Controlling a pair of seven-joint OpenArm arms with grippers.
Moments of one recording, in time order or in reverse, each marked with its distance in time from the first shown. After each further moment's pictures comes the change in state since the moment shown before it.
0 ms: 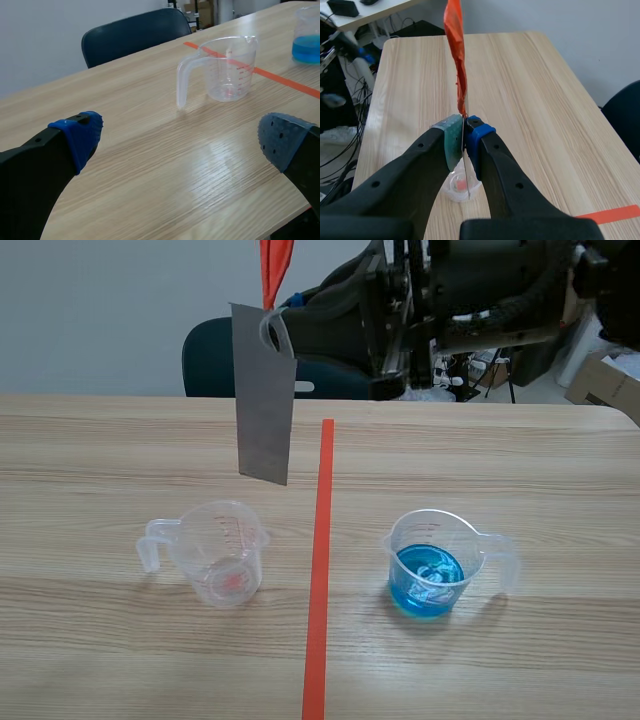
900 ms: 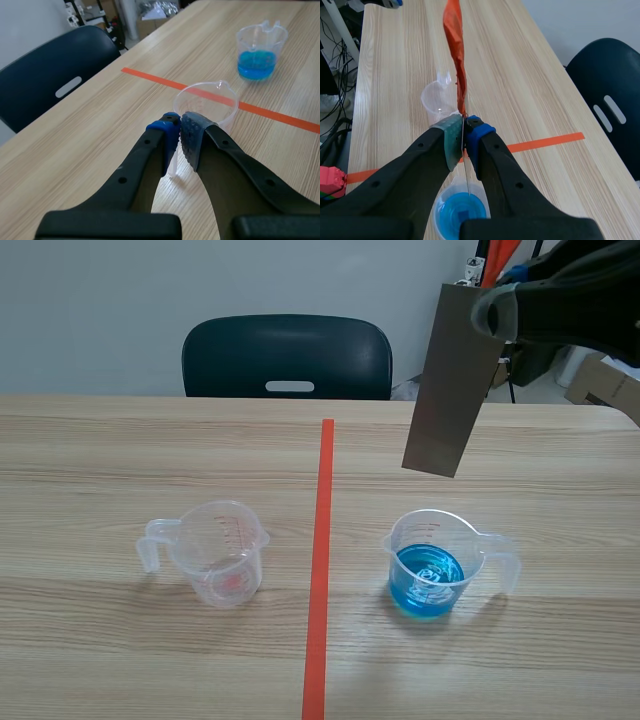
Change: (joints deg) left arm -13.0 -21.0 0.5 26.0 -3.7 -22.5 28.8; right arm 0.0 28.9 1.9 3.2 -0.1 12.3 12.9
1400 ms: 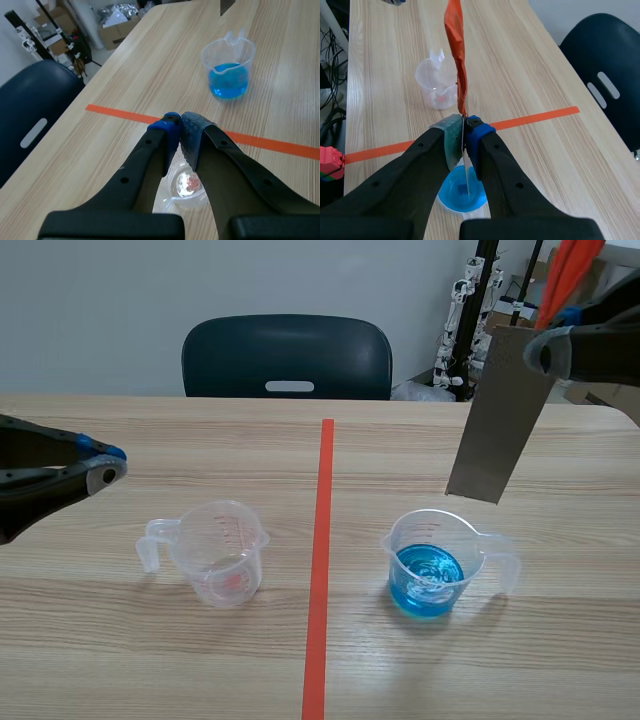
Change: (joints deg) left arm -11.3 6.6 5.8 17.8 0.0 -3.1 22.9; right arm -5.6 4.6 0.0 -3.1 -6.9 -0.1 9.1
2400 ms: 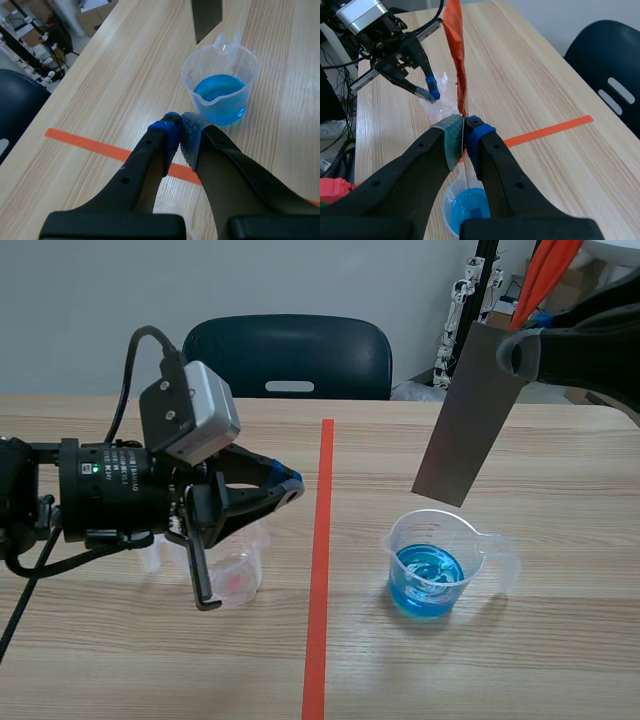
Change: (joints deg) left arm -16.3 24.0 17.2 0.6 7.4 2.1 27.6; right arm -2.8 -4.9 0.0 -3.0 5.4 0.0 -0.2
